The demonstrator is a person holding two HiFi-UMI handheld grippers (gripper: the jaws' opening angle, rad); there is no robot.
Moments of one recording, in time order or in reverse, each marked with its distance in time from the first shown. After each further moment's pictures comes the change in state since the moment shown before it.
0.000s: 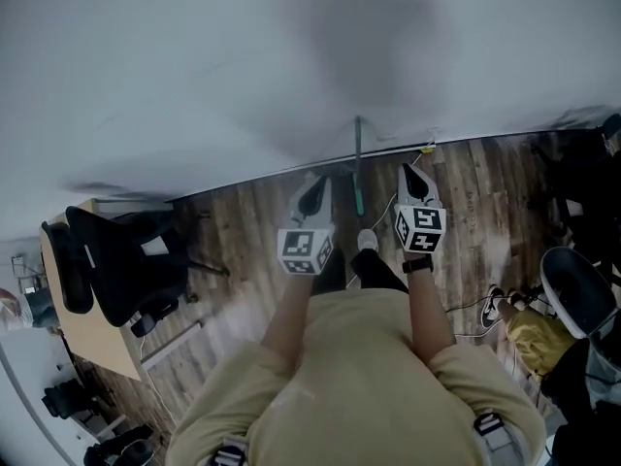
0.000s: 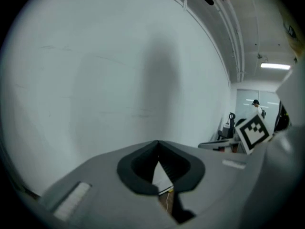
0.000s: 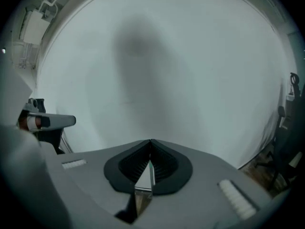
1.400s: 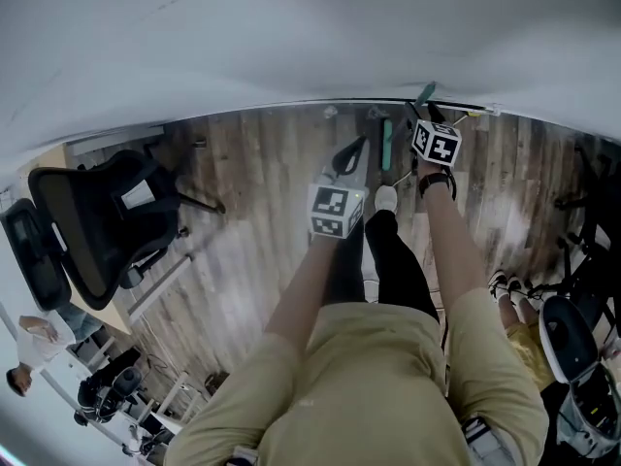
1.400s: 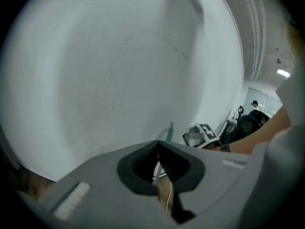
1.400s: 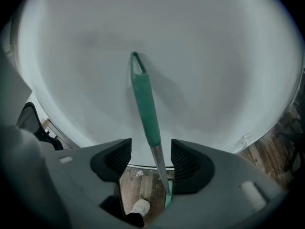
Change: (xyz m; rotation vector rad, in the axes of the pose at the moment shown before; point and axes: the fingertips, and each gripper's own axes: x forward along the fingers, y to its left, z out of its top) left arm 0.111 0.135 -0.179 -0.143 0.200 0.021; right arm 0.315 0.004 -0.229 0.147 0.406 0.070
